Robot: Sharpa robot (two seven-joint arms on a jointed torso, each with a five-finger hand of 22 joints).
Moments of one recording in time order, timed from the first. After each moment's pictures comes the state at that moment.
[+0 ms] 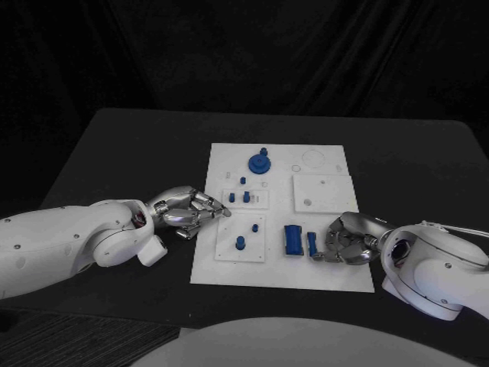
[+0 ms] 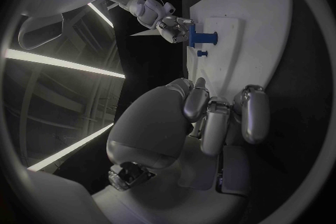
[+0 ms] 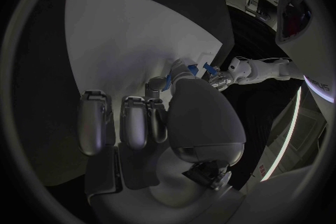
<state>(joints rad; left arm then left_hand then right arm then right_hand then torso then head) 1.10 -1.03 -0.22 1.59 -0.49 0.04 0.29 1.51 0.05 0.21 0.20 0.58 0.79 0.18 0.17 0.21 1.36 0.15 1.32 1.11 1.47 0.05 1.57 1.31 0.05 1.35 0.16 1.42 1.31 1.13 -1.05 -0.25 1.95 -1.29 -0.29 -0.55 1.29 -0.12 0.00 0.27 0.05 0.95 -0.01 0.83 1.31 1.47 -0.07 1.57 1.31 1.47 -0.12 1.53 1.31 0.03 1.47 -0.01 1.44 1.31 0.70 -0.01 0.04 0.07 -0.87</state>
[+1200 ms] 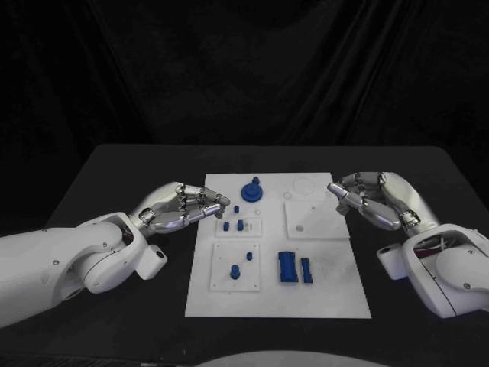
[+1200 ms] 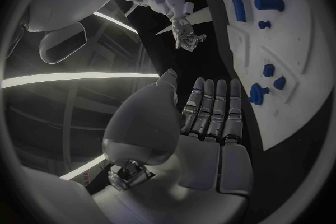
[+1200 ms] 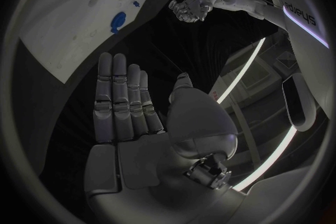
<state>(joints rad) 1.17 -1.07 -0.22 1.70 -0.48 -0.14 0.59 1.34 0.03 -0.05 0.29 0.22 0.76 0.15 0.15 0.23 0.48 0.16 0.50 0.70 0.37 0.14 0.60 0.57 0.13 0.36 0.20 0.40 0.94 1.20 -1.14 -0.25 1.92 -0.78 -0.87 0.24 1.09 0.09 -0.30 0.29 0.20 0.78 0.16 0.39 0.75 0.91 0.11 0.55 0.71 1.14 0.07 0.28 0.27 0.17 1.06 0.16 0.16 0.81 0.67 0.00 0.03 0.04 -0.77</state>
